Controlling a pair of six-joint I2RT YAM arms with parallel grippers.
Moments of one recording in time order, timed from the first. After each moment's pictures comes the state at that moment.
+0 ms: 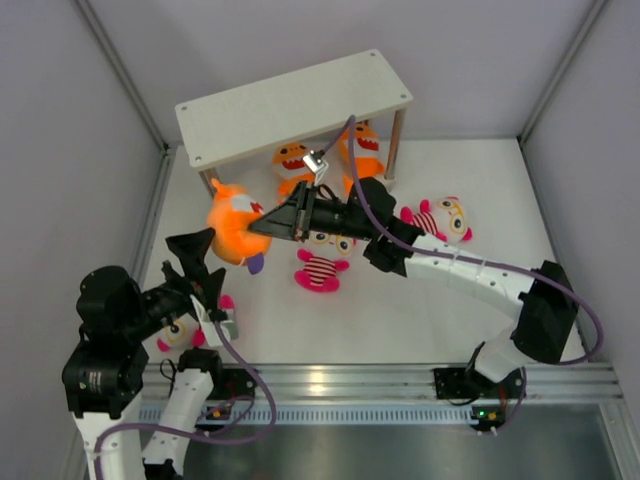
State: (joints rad) left arm -0.03 0.52 1.26 -1.06 0.73 1.53; right arm 0.98 1.53 1.28 0.41 -0.43 1.16
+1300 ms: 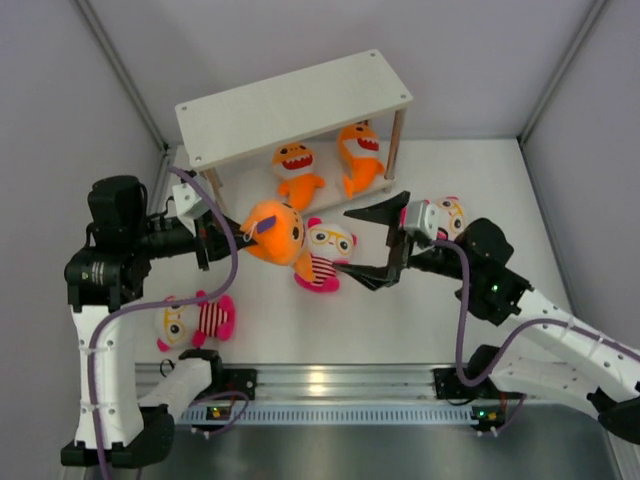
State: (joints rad) left arm -0.03 0.95 1.55 -1.07 1.12 0.45; right arm 0.89 0.92 0.88 0.34 -0.45 0.02
